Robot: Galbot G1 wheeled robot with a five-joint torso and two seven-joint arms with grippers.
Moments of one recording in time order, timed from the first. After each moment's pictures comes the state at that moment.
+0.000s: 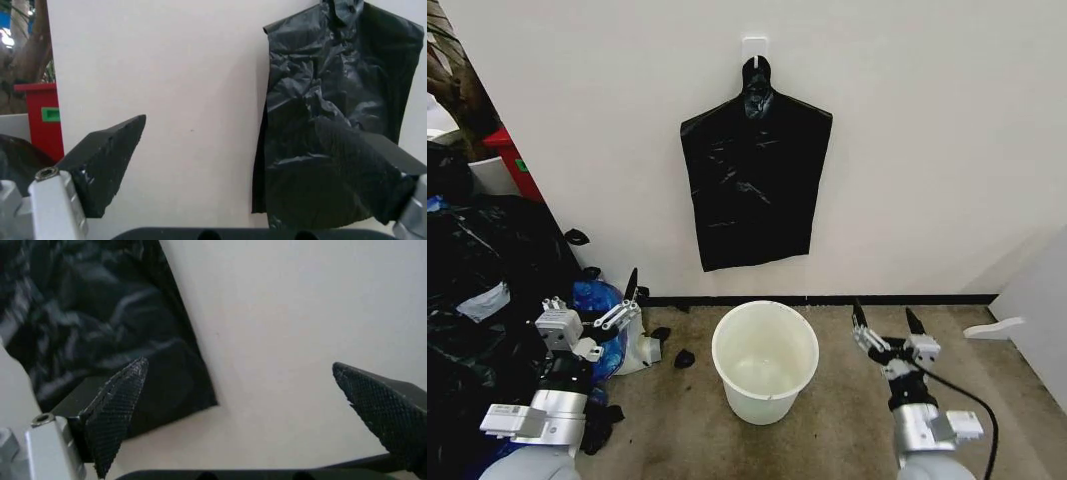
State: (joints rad) left arm 1.74 -1.18 -0.66 -2.39 -0.36 -0.17 -0.12; right arm -1.61 1.56 0.57 2.20 0.36 0.06 -0.06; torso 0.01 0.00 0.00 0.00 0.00
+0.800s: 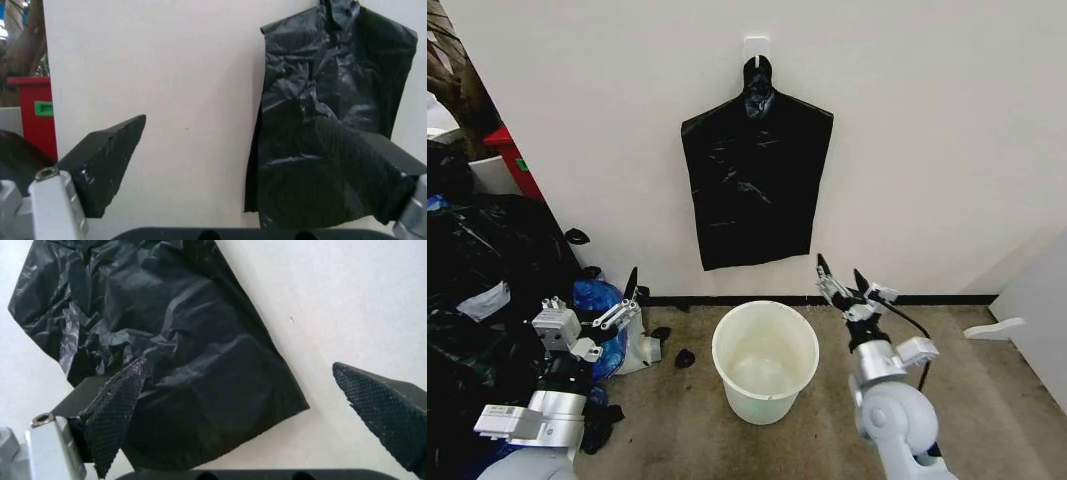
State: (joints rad) left arm 1.74 -1.18 -0.65 -2.40 -0.38 -0.16 -0.11; right arm -1.35 1.51 0.43 2.09 0.57 -0.07 0.01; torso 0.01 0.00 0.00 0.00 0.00
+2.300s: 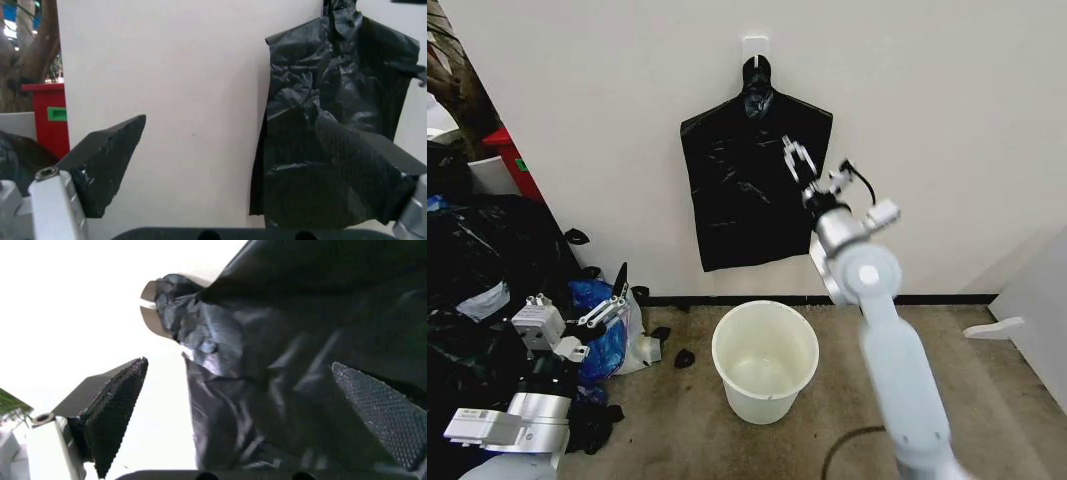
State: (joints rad) left arm 1.80 -1.16 -0.71 -2.47 -0.42 -0.14 -0.13; right arm -0.60 1.54 0.27 1.87 1.35 -0.20 0.39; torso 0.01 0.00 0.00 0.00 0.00
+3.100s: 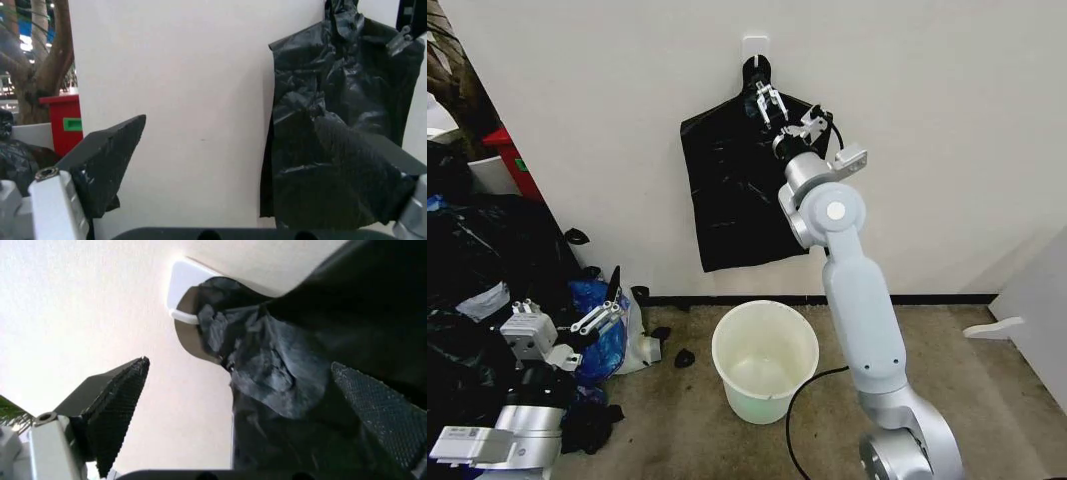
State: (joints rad) left arm 1.84 -1.21 -0.74 -2.50 -0.36 -0.15 -0.11; right arm -0.43 1.61 0.24 1.74 1.32 -0.19 0.42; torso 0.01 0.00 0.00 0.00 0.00
